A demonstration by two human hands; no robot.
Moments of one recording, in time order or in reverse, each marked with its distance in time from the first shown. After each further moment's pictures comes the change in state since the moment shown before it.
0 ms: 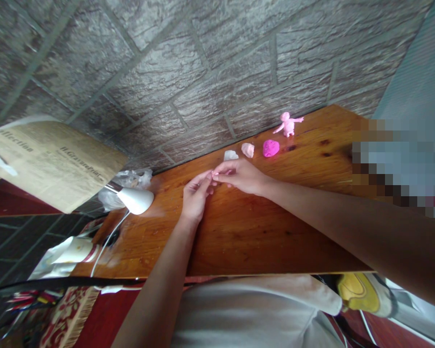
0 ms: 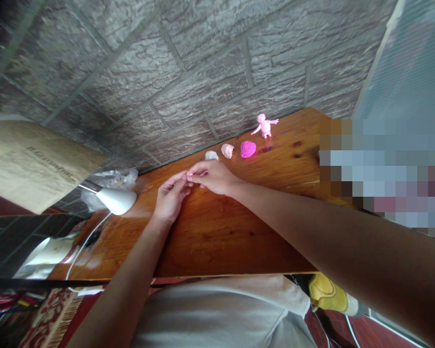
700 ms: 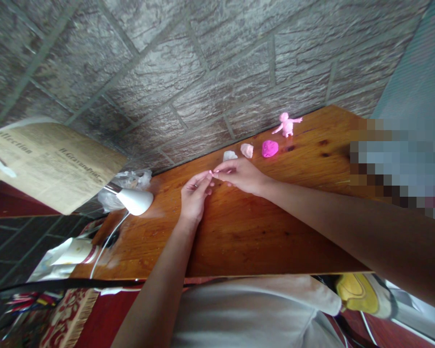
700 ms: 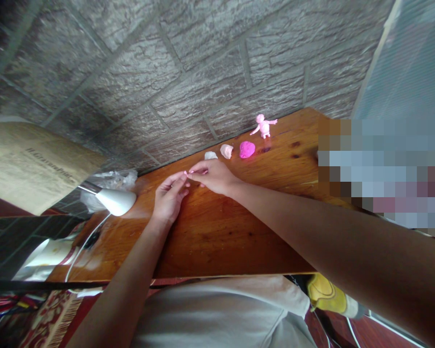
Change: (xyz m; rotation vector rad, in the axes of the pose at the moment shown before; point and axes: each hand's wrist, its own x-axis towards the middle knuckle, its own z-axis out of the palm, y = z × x) left_hand 0.000 0.001 0.002 -0.003 0.045 0.000; right_hand 0.000 -0.002 0.000 -0.021 0.085 0.029
